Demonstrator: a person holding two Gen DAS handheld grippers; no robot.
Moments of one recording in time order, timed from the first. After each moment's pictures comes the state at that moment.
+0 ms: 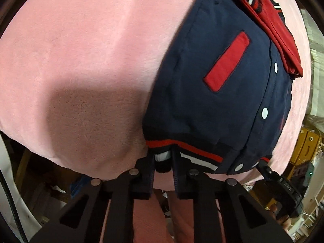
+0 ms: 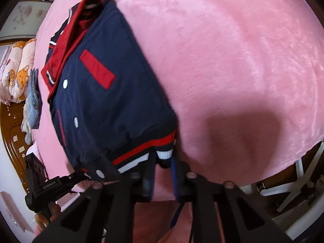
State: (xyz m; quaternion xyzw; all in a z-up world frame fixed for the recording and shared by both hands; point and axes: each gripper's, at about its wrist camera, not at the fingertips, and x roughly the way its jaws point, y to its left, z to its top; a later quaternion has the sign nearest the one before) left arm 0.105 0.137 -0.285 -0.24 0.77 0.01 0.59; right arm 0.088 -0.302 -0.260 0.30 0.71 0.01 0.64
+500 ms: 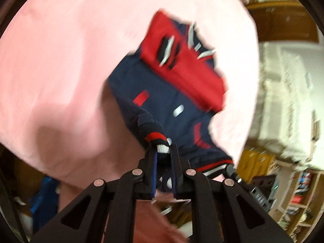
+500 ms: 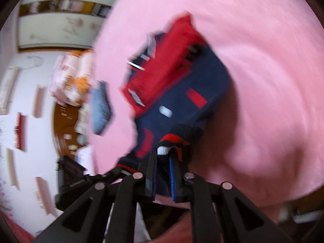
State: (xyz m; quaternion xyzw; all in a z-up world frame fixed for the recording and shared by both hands) left arm 0.154 0.140 -0.151 -0.40 0.63 -0.05 0.66; right arm 0.140 -0.290 -0.162 0.42 0.57 0.16 0.68
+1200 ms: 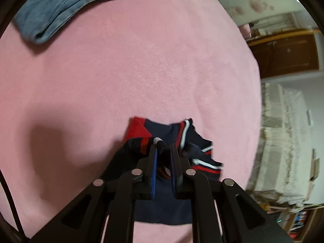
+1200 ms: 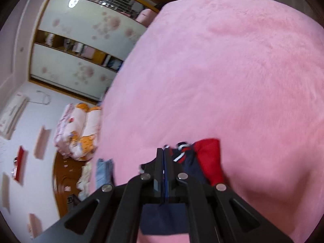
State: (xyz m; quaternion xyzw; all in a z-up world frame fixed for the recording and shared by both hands) left arm 0.362 0.175 -0.198 -0.40 0.55 0.02 0.73; right arm 0.333 -0.331 -0.158 0.42 0.43 0.07 0.79
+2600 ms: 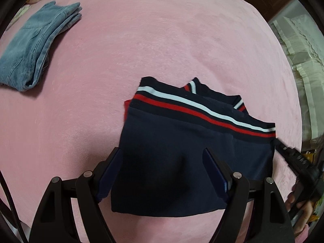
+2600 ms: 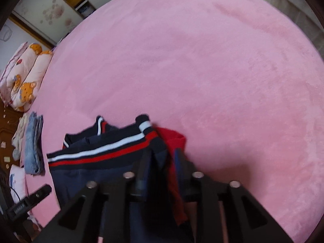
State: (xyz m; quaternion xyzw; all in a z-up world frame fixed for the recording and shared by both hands) left arm 0.363 0.089 -0.204 -0.15 0.62 0.01 0.77; right arm 0.376 -0.285 -0.214 0.20 0.57 0.00 0.80
